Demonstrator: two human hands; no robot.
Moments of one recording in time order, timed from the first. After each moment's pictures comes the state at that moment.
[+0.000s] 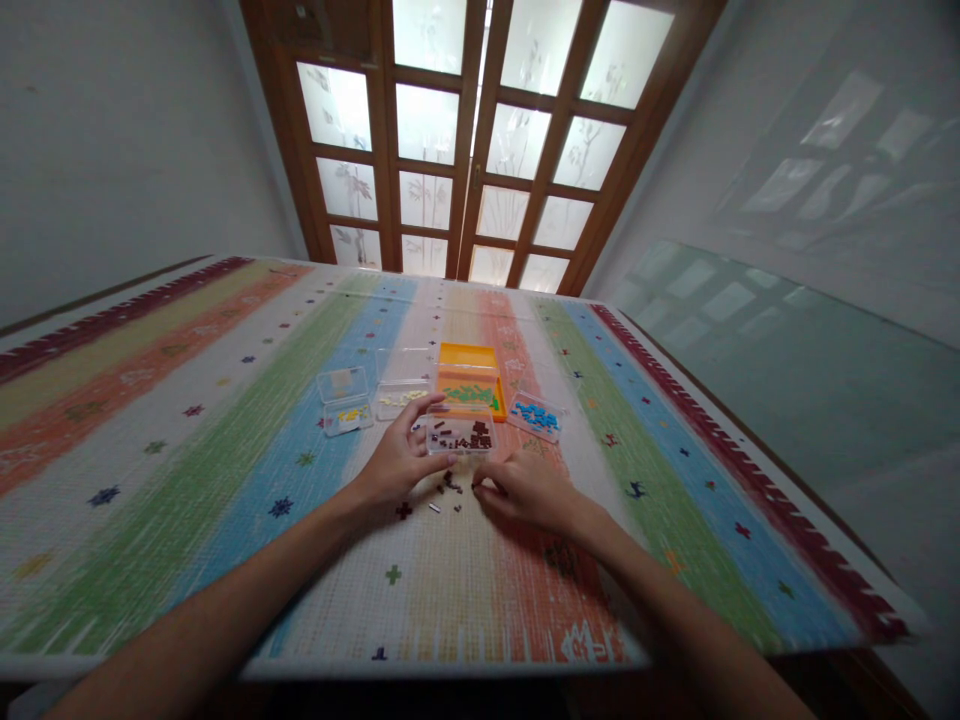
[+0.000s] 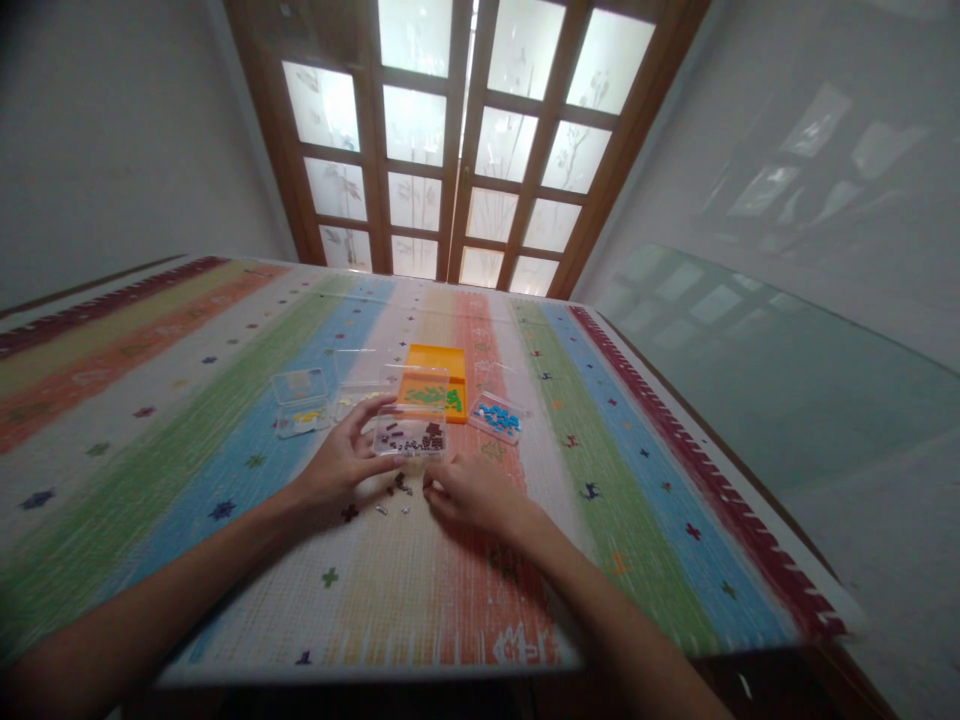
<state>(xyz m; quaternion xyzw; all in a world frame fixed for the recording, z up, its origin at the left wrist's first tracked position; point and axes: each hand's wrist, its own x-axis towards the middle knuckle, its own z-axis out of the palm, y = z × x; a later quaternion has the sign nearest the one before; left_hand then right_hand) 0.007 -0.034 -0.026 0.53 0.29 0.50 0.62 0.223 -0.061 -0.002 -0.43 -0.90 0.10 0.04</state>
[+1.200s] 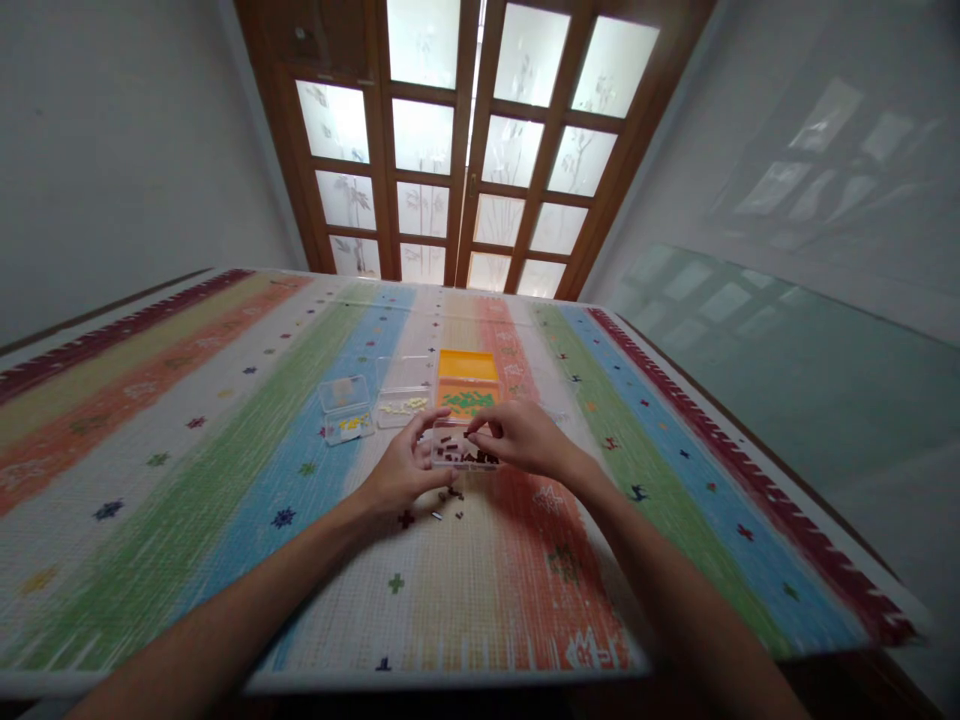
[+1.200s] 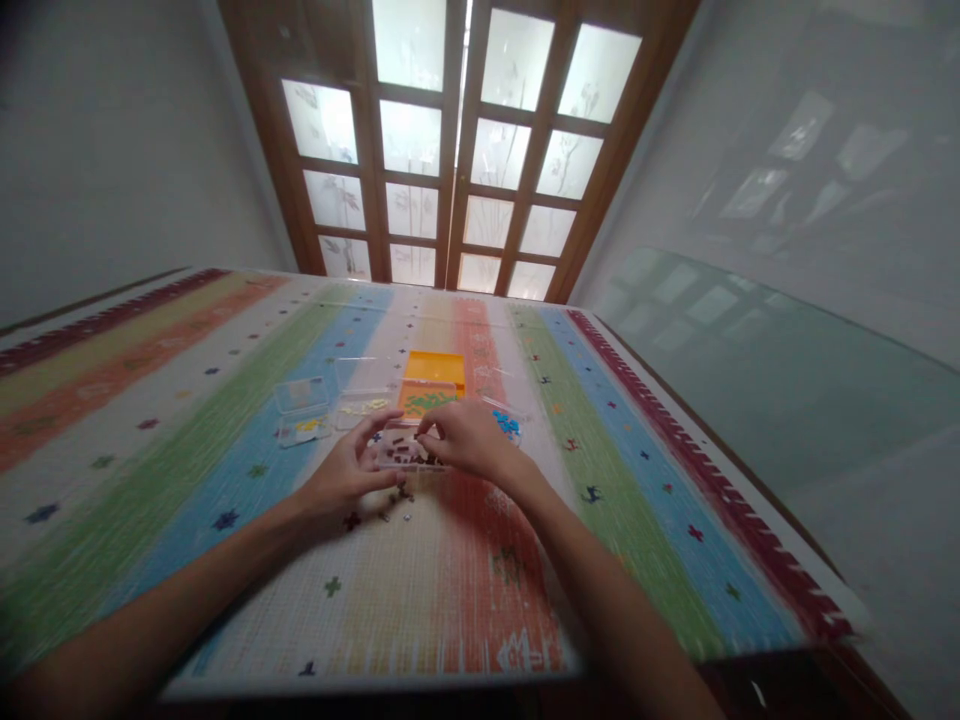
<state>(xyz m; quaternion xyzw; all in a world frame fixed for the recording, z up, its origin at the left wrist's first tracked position) 0.008 -0.034 -0.028 0.49 0.27 0.46 0.68 0.208 -0.023 0.056 -0.47 -0.85 0.13 0.17</state>
